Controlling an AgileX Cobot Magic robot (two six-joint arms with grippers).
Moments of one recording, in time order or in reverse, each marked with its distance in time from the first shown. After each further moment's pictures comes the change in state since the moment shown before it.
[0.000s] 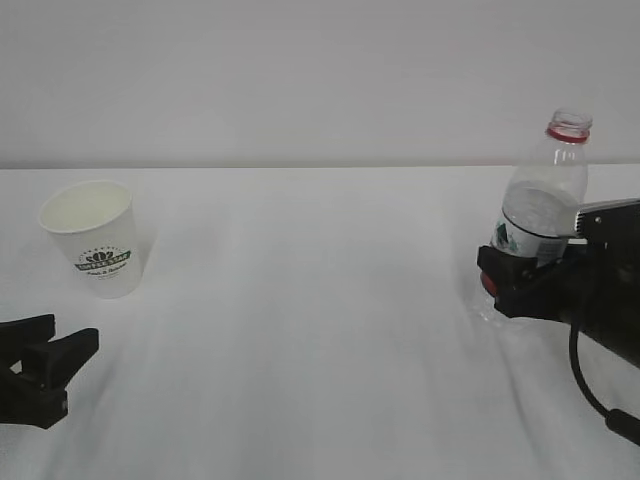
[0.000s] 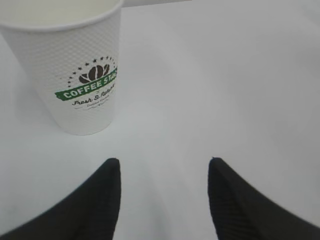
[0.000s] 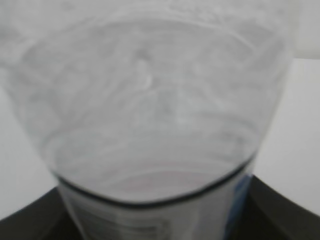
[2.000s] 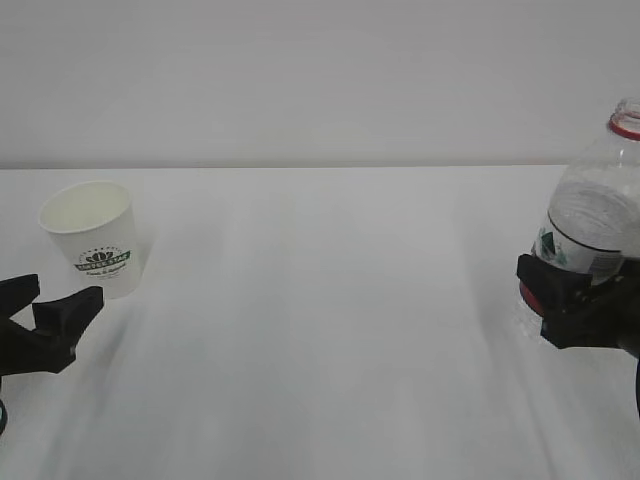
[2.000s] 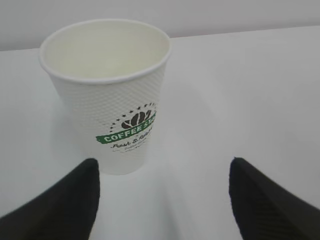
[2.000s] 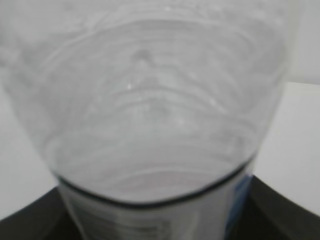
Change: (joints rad) left arm 0.000 0.020 -0.089 -0.100 0.000 0.000; right arm 0.000 -0.264 0.203 0.028 0.012 -0.049
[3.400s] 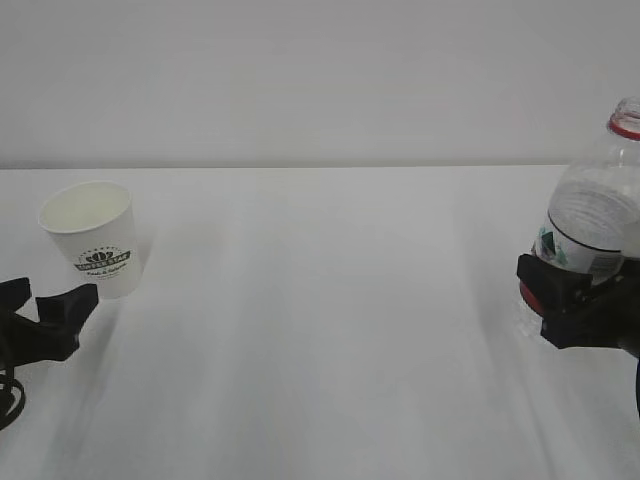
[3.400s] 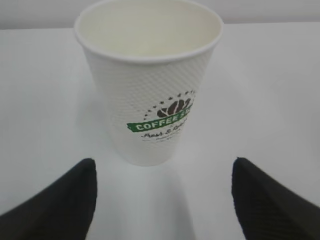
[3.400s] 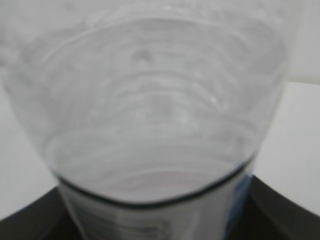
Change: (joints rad) left arm 0.000 0.092 -0.051 -0.096 -0.001 -0.002; right arm 0.000 0.000 0.000 0.000 0.000 0.000
